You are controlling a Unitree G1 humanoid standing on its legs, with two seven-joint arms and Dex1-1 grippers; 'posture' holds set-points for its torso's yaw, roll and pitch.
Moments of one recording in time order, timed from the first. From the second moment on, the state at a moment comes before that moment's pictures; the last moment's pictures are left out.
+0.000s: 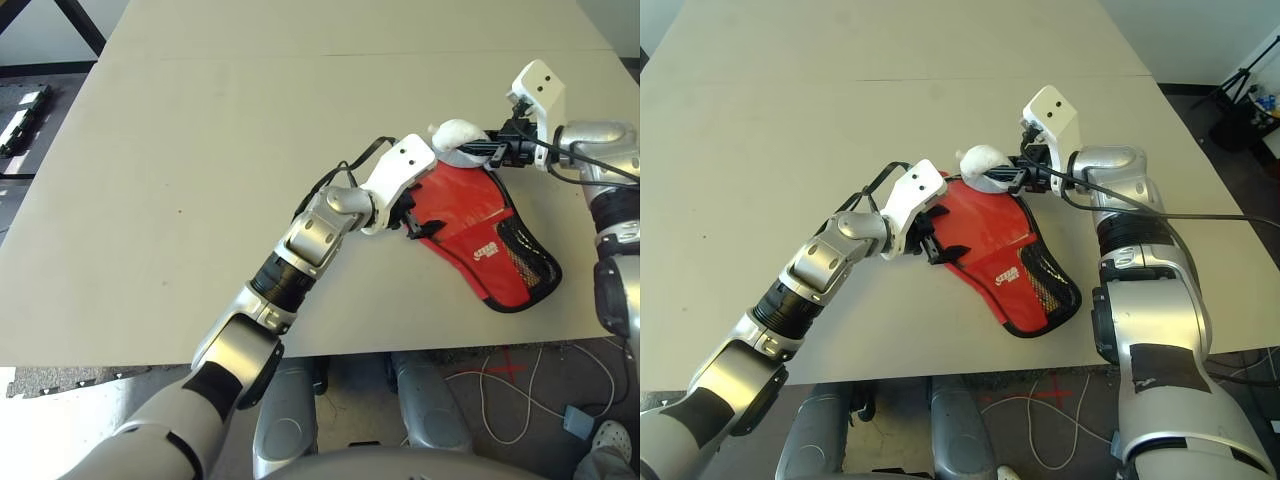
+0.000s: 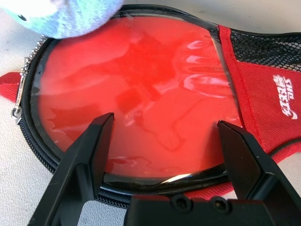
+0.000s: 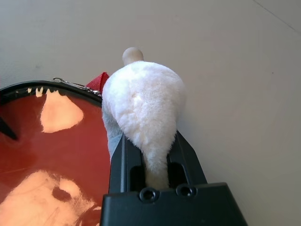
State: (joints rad) left arm -0.80 0.10 -0.40 0.19 -0.03 0.61 -0.72; right arm -1.15 -0.64 0.11 1.05 -0.01 -0.01 1.06
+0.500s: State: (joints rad) left arm -0.79 0.10 -0.41 0.17 -0.03 0.62 -0.72; right arm -1.16 -0.68 0.11 1.15 -0.09 -0.11 0.94
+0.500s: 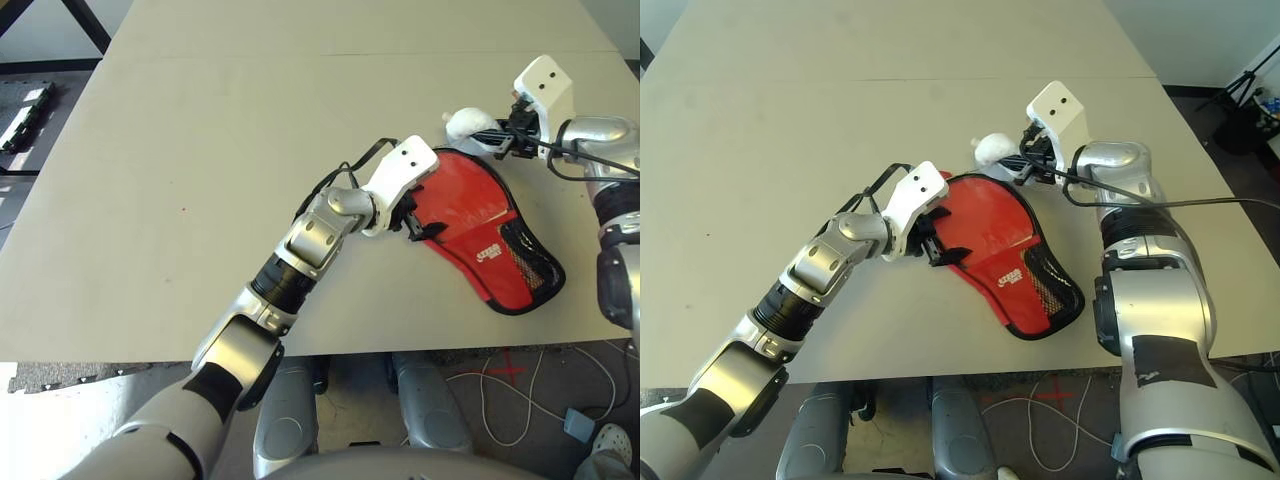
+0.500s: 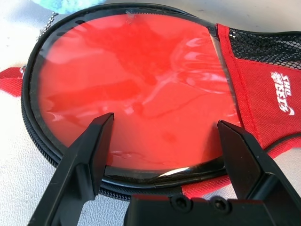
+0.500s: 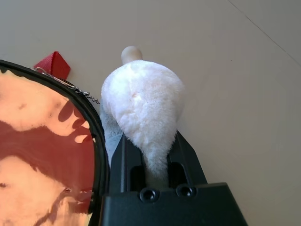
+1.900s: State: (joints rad) left arm -0.79 0.07 -0.41 0.19 -0.03 0.60 -0.74; right arm -1.04 -0.86 0.03 1.08 -0.04 -0.02 1.04
